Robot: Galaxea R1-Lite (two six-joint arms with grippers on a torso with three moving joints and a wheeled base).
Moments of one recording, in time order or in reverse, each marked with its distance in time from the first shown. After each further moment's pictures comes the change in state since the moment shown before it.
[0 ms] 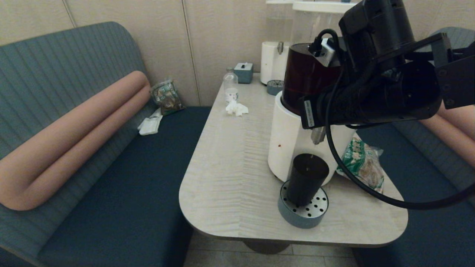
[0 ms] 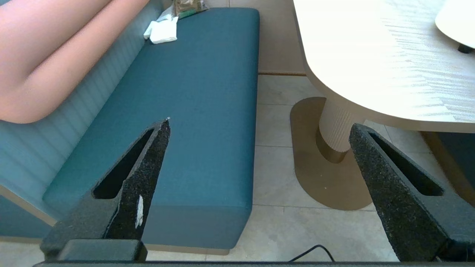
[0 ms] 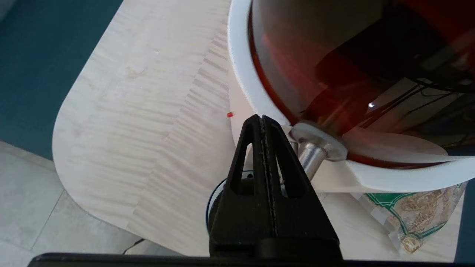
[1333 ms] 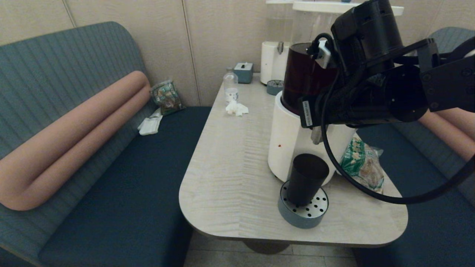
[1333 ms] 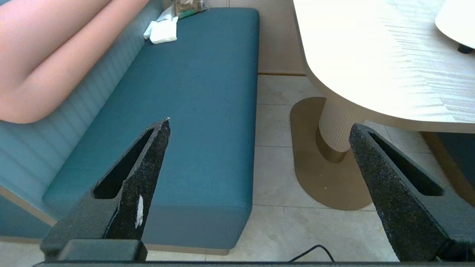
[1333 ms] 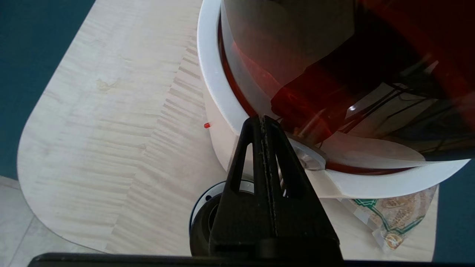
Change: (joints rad) left arm 0.000 0.000 0.000 0.000 0.000 -0.001; right arm 0.001 0.024 -0.007 -0.014 -0.090 0.002
